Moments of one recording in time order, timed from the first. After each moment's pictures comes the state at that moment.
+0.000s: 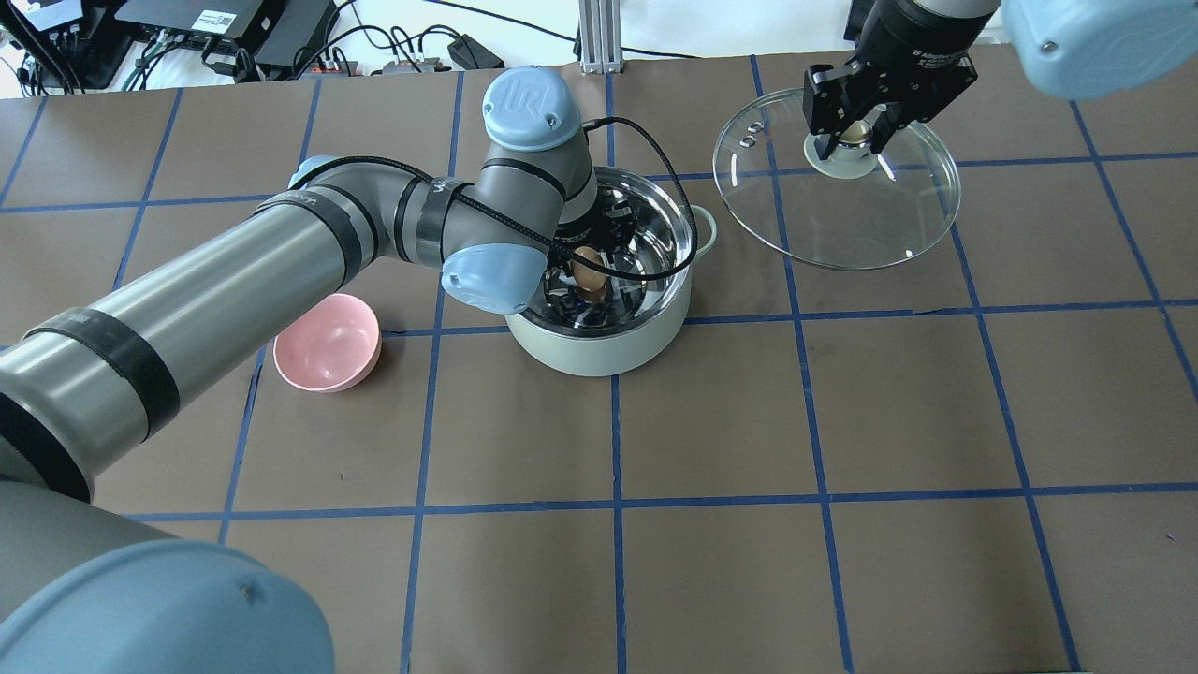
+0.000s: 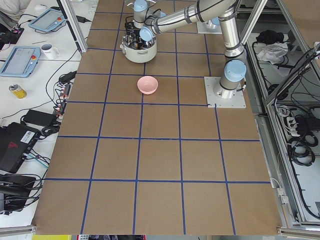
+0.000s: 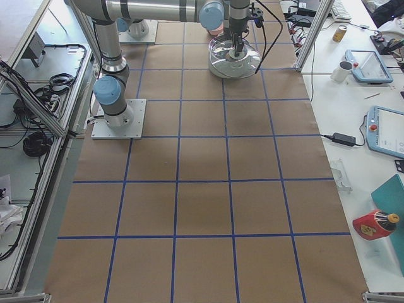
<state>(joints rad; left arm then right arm) -1.89 -2.07 -1.62 -0.86 1.53 -0.57 1.54 -1.42 1.47 -1.69 -1.49 -0.15</state>
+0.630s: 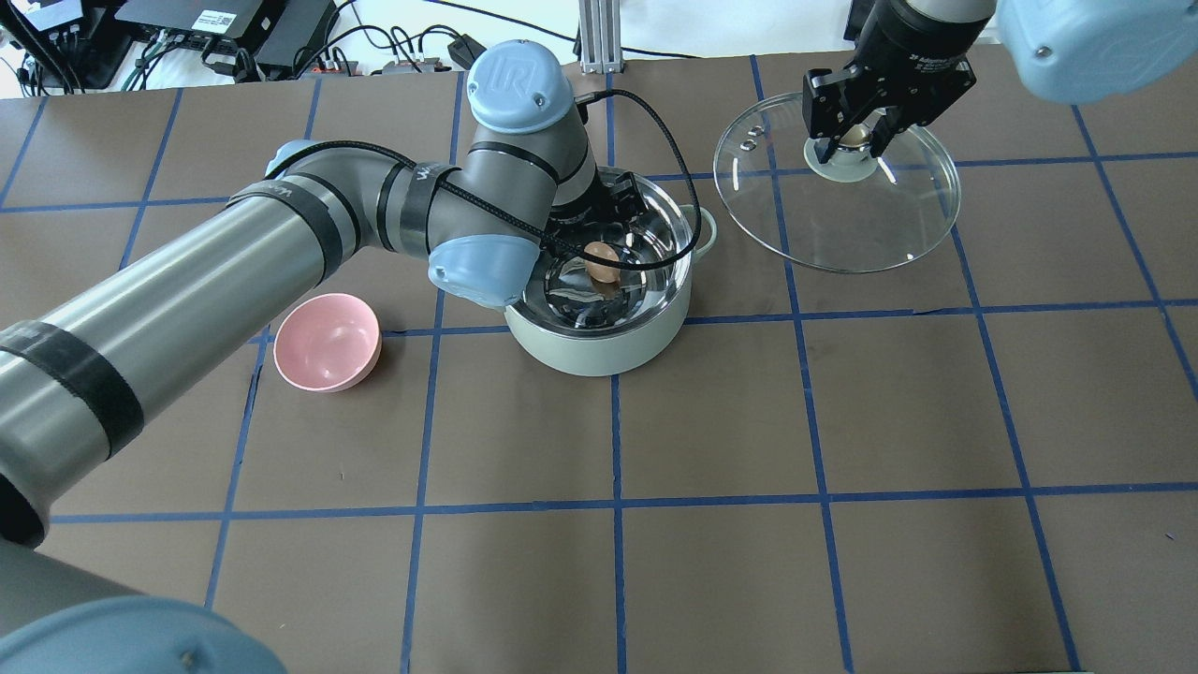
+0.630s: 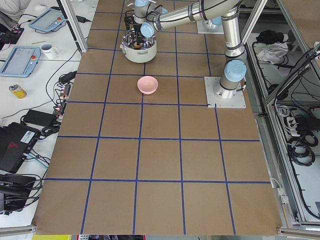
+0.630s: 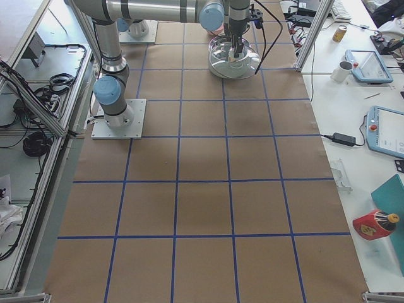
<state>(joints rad) -1.89 -2.02 -1.61 -0.85 1.52 -0.55 1.55 -1.42 1.47 -1.70 -1.50 -0.14</state>
